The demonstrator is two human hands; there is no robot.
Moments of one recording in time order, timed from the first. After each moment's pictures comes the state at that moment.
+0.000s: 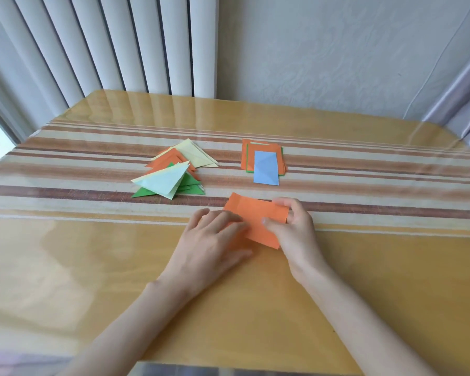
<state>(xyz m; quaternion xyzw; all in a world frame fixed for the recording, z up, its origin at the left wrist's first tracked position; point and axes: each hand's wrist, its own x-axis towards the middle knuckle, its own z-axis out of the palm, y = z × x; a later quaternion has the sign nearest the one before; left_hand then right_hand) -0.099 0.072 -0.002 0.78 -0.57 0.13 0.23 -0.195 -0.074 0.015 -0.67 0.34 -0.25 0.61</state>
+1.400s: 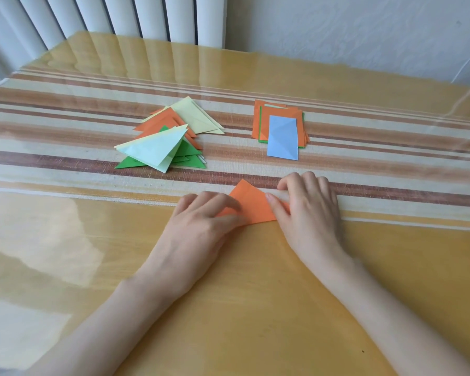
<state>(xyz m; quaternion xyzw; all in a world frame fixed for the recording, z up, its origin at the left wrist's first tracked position) -0.088 0.077 -0.010 0.79 -0.55 0.10 0.25 -0.181 -0.097 -0.014 -0.94 0.22 -0.27 0.02</state>
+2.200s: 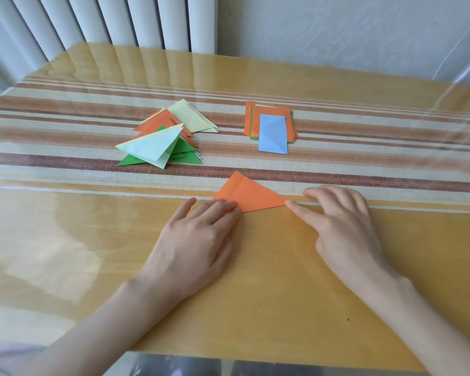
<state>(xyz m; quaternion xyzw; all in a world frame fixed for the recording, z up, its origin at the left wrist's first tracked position) -0.115 0.091 0.003 0.83 -0.54 0.03 0.13 -0.251 -0.112 -0.001 -0.97 0.14 -0.20 -0.06</state>
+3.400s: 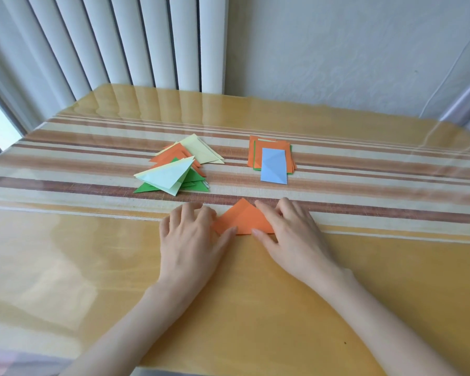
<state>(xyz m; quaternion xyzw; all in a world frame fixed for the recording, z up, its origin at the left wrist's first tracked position) -0.104 0.076 -0.004 0.93 -0.29 0.04 0.23 -0.199 -0.087 0.005 -0.98 0.13 -0.16 0.03</state>
